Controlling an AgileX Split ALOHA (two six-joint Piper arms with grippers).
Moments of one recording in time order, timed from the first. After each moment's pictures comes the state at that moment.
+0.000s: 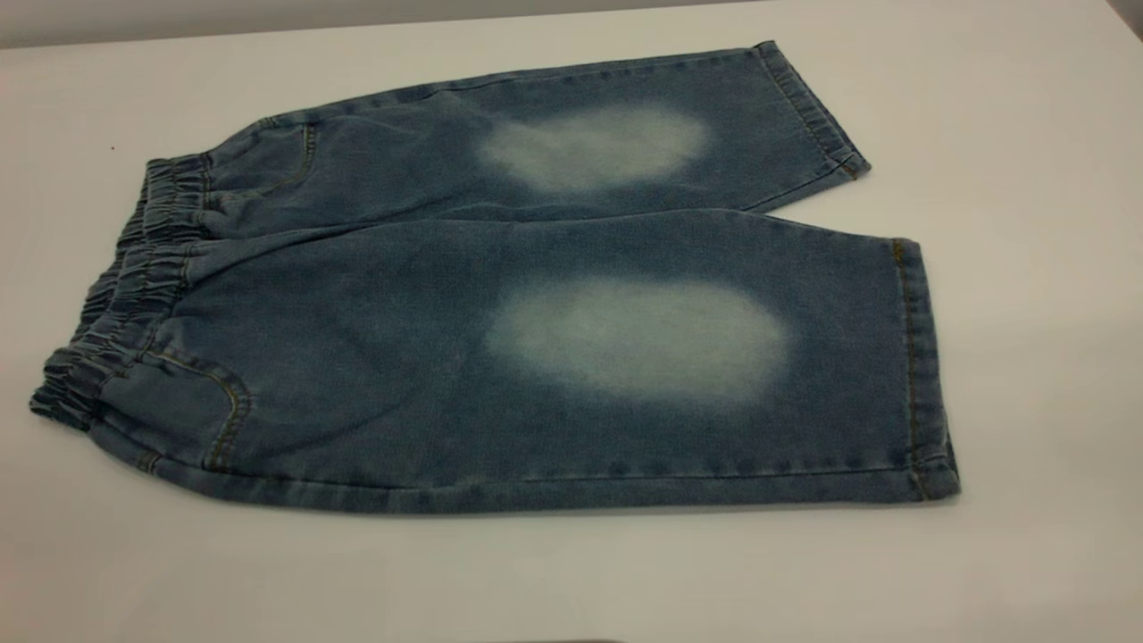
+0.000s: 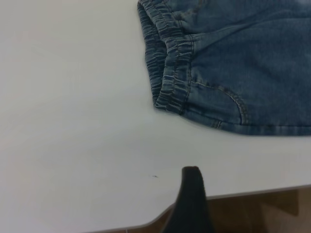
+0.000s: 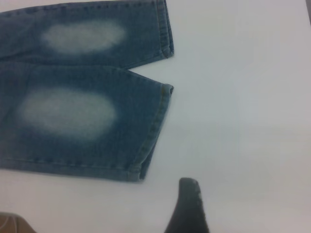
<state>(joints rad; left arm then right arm) -0.03 -0.02 -0.49 -0.06 1.13 0.07 0.06 -0.01 -0.47 0.13 1.13 0.03</state>
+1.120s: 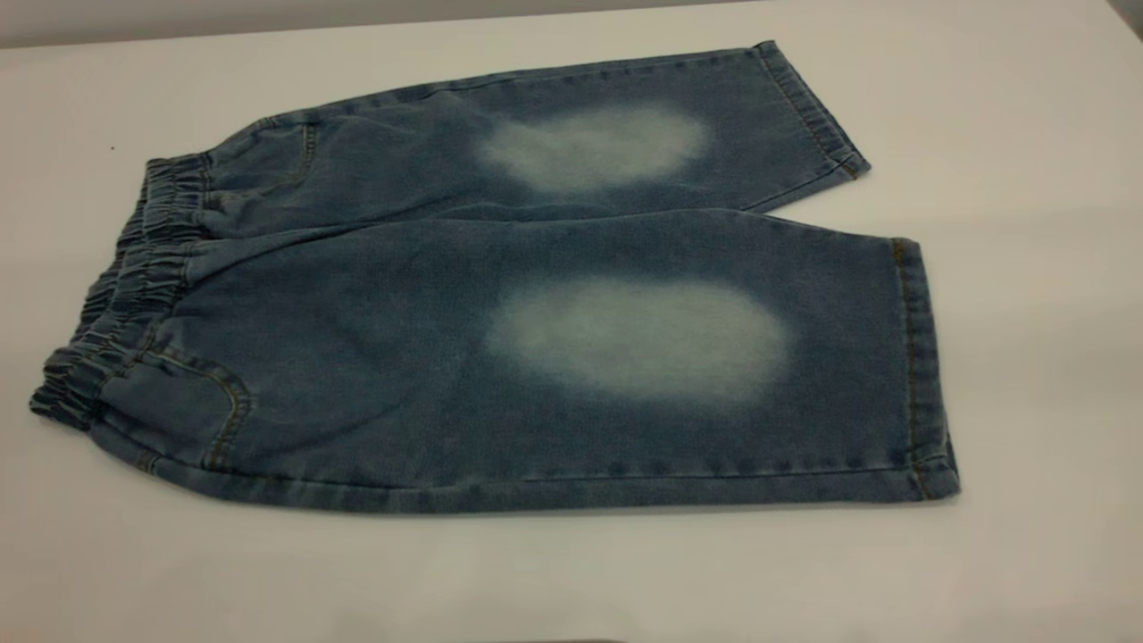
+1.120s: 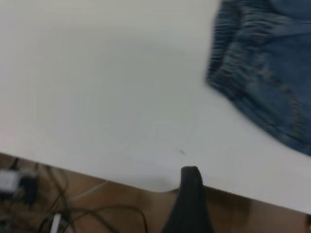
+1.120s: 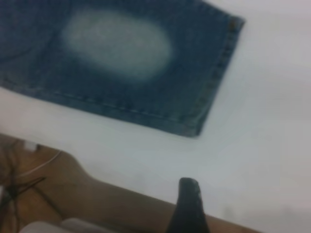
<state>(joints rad) -0.03 0.51 -0.59 0.15 1.00 -0.36 0.06 0.61 -0.50 0.39 0.93 -0.22</state>
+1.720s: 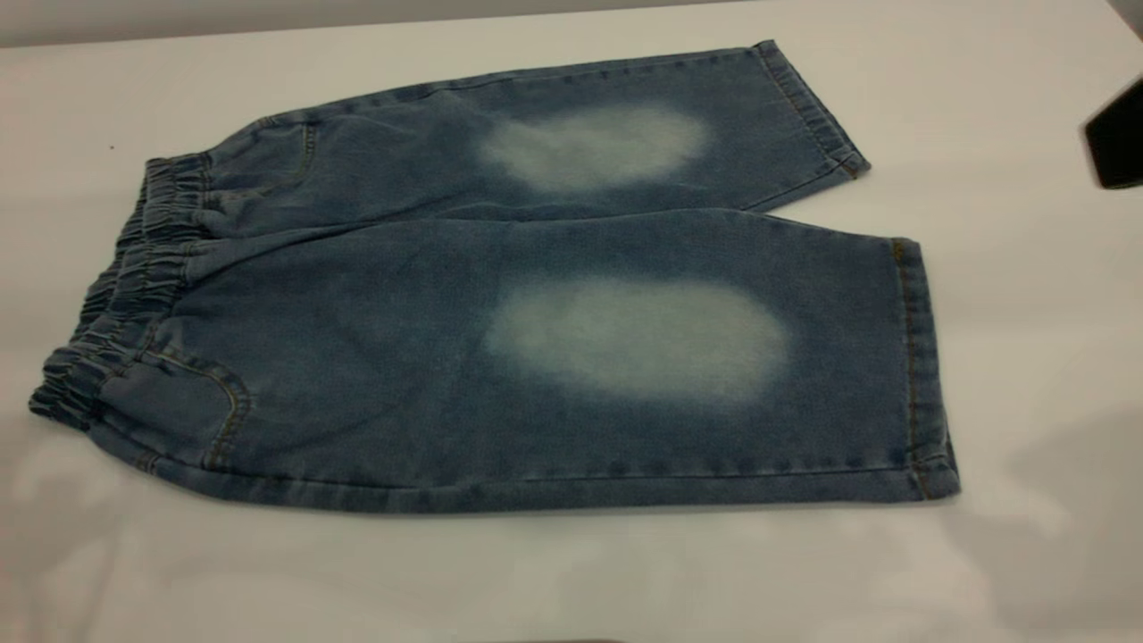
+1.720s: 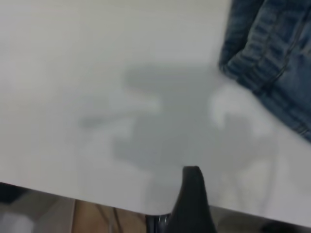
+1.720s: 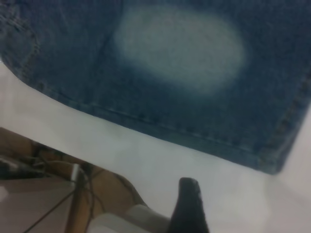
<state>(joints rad) -0.03 1.21 -0.60 0.16 0.64 -0.38 0.06 1.11 -0.50 0.85 0.68 -0.62</state>
